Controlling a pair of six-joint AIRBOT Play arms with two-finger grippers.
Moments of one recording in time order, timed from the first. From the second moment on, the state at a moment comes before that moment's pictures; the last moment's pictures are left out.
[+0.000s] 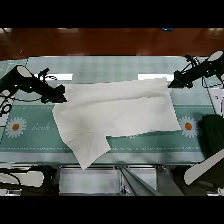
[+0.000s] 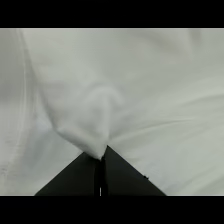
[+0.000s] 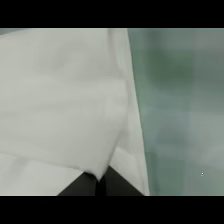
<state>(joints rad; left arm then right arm) 0.11 -1.58 1.19 1.11 -1.21 -1.54 -0.29 -1.98 1.78 -1.04 1.49 1.35</state>
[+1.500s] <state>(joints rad) 0.37 -0.86 0.18 0.81 -1.22 -1.56 -0.39 -1.15 0.70 -0.60 1.15 1.08</state>
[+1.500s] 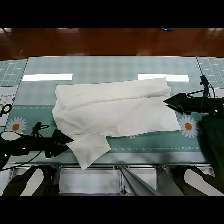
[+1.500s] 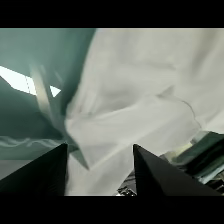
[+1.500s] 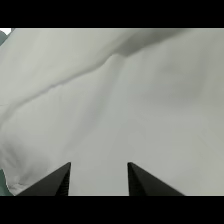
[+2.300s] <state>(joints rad) 0.11 -0.85 0.18 0.65 -0.94 -1.53 -0.66 -1.10 0.64 -1.09 1.30 1.35</state>
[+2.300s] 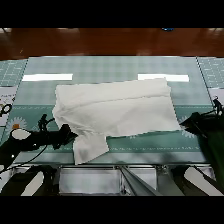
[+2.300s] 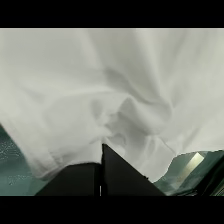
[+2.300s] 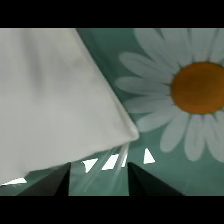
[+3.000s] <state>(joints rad) 0.11 -0.85 0.18 0.64 -0.95 -1.53 -0.67 -1.35 0.62 -0.82 1.19 1.23</state>
